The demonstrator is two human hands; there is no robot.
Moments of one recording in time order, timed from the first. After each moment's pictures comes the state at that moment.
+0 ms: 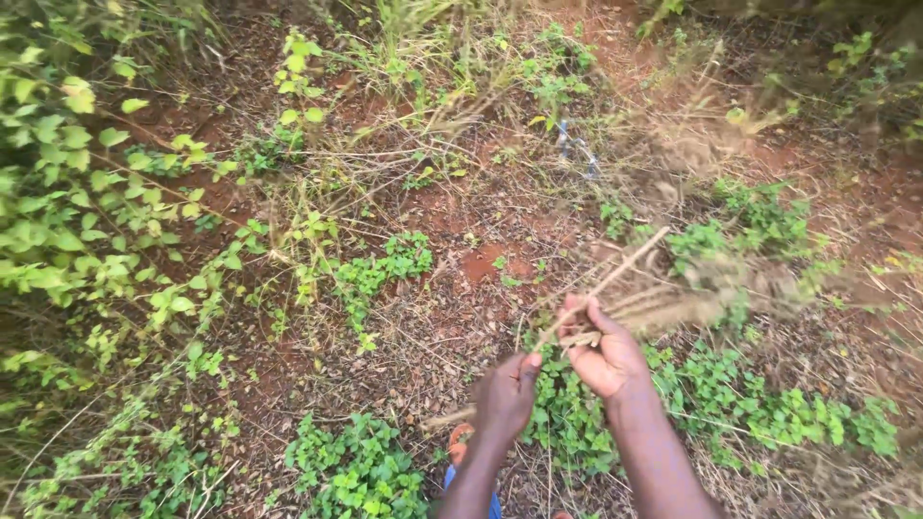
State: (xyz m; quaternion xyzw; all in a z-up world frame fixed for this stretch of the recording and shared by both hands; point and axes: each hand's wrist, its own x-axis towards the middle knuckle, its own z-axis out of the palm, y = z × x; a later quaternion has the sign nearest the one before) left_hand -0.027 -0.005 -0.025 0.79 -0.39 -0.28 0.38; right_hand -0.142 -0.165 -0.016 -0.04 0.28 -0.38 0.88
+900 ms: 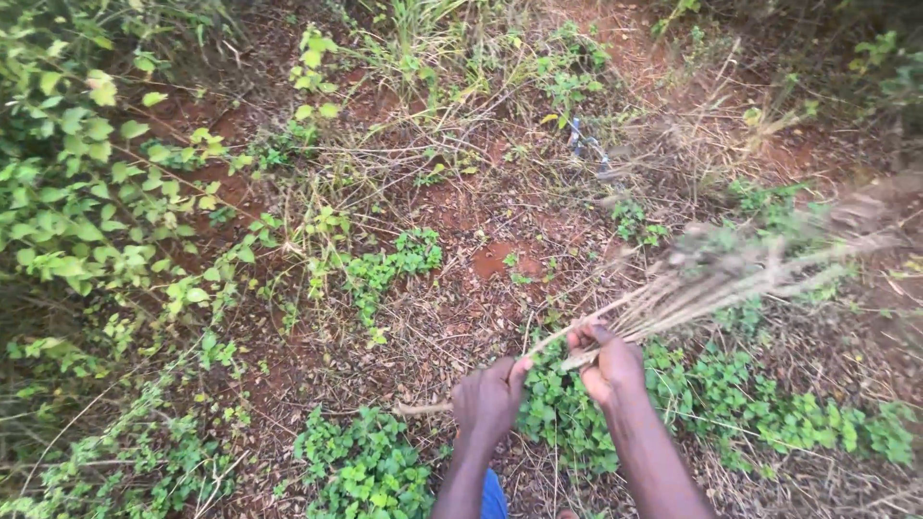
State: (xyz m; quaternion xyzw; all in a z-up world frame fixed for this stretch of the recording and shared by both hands) left_hand -0.003 0.020 -0.020 0.85 -0.42 -0.17 0.28; right_hand -0.132 -0.139 -0.023 -0.13 0.44 -0.44 0.77
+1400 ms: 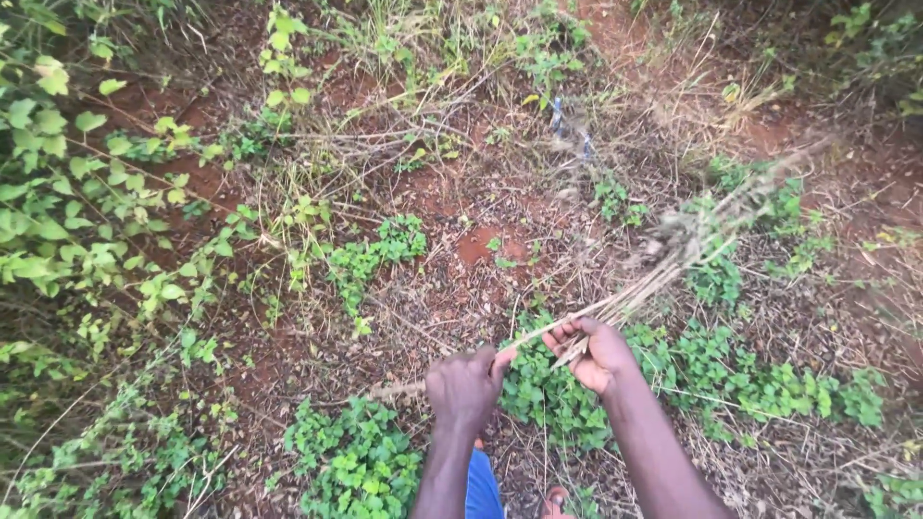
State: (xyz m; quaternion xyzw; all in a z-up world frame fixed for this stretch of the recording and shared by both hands) left_hand 0.005 0.028 -0.015 0.84 -0.52 0.04 0.17; right_hand -0.157 -0.160 -0.079 -0.11 0.41 -0.30 0.85
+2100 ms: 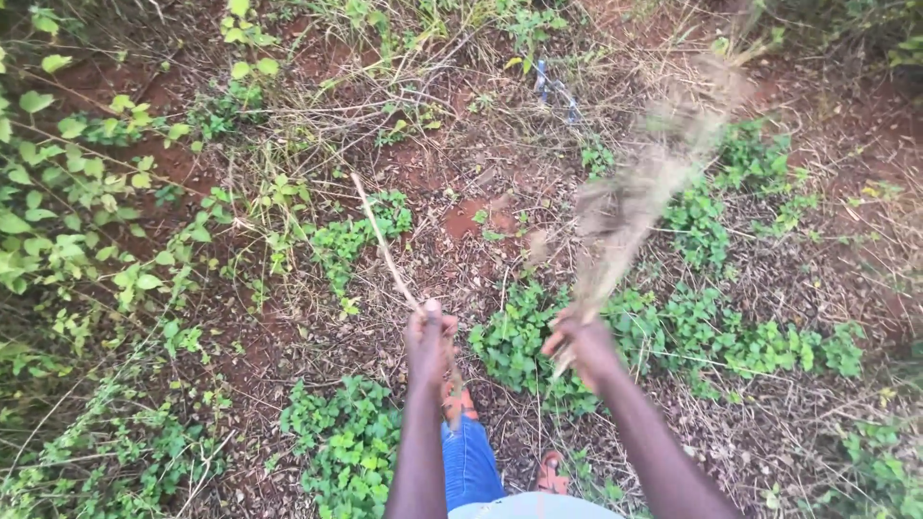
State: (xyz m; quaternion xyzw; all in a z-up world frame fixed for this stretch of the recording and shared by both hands) left_hand 0.037 0.025 -0.041 0.69 -0.09 -0.37 0.62; right_hand -0.166 -0.102 -0.006 -0.33 0.53 -0.24 0.75
